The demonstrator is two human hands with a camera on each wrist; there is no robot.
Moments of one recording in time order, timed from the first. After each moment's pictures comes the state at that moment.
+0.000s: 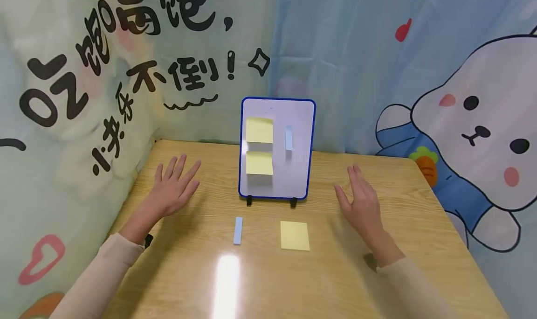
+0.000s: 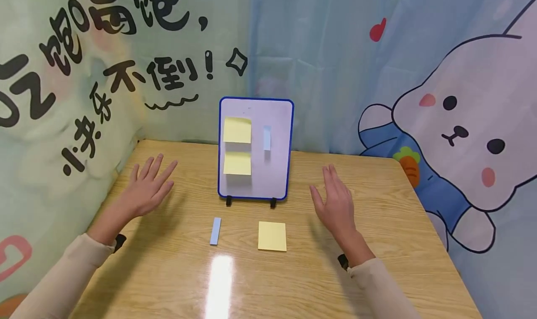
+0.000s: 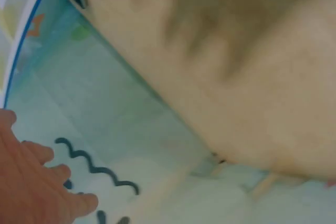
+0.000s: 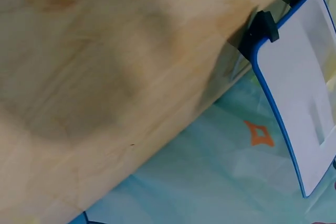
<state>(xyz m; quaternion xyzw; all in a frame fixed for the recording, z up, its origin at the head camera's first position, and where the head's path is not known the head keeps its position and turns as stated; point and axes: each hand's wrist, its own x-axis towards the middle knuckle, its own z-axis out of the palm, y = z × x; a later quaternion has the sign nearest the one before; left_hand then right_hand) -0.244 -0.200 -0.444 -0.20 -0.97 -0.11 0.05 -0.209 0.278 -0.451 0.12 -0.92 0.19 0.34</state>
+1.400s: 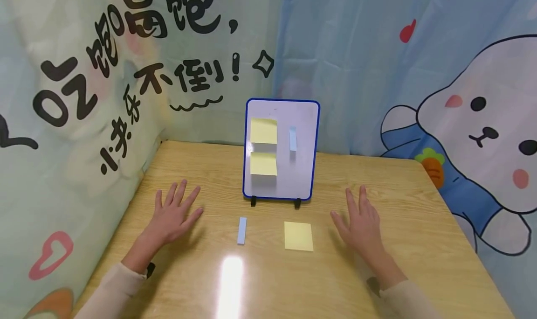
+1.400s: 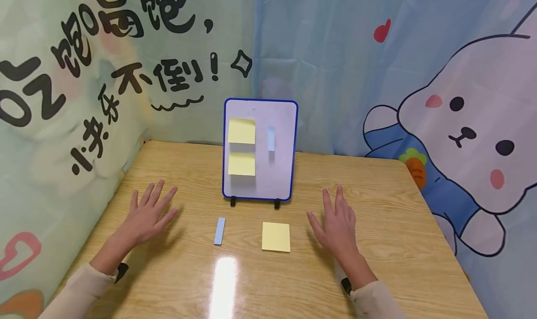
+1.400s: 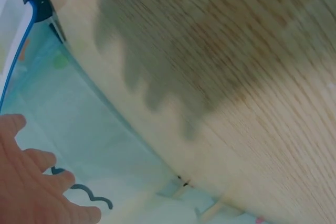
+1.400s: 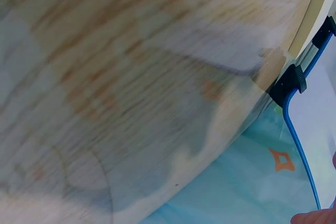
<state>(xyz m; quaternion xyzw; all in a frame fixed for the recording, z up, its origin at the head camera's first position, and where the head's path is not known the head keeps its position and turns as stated) -0.197 -0.203 -0.484 -0.17 -0.98 -0.12 0.04 -0.180 0.284 -0.498 0.06 -0.97 0.16 0.18</state>
